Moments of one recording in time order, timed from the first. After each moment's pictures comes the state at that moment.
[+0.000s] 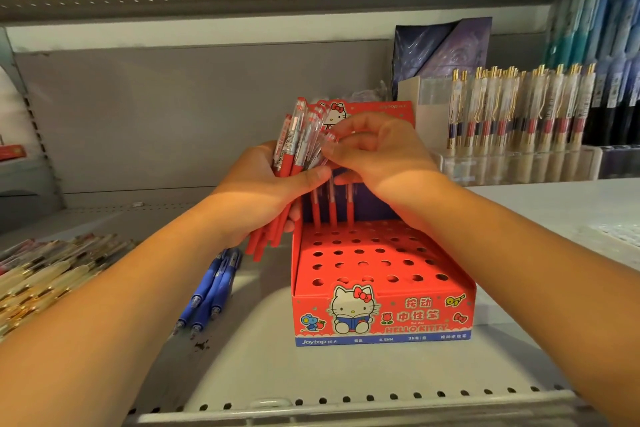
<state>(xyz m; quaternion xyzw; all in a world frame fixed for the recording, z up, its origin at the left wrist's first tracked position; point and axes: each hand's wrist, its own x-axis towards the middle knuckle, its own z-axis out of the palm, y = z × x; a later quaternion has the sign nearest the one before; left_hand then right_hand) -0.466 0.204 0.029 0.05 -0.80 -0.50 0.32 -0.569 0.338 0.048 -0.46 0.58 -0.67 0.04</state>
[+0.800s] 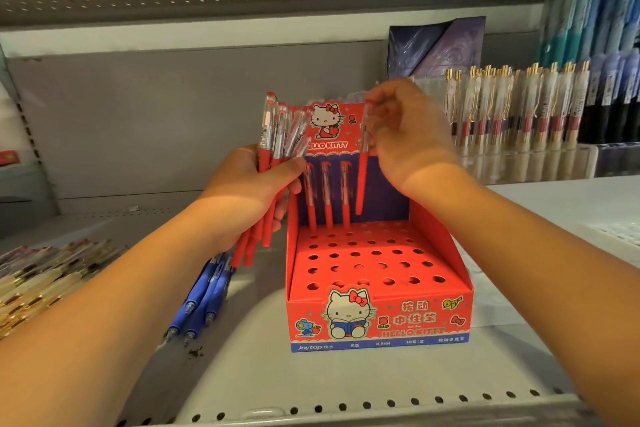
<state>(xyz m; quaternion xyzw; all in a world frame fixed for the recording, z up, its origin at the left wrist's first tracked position) -0.465 0.198 0.029 0.08 -0.79 -0.51 0.34 -0.595 0.347 0.063 -0.41 0.66 -0.59 -0.19</state>
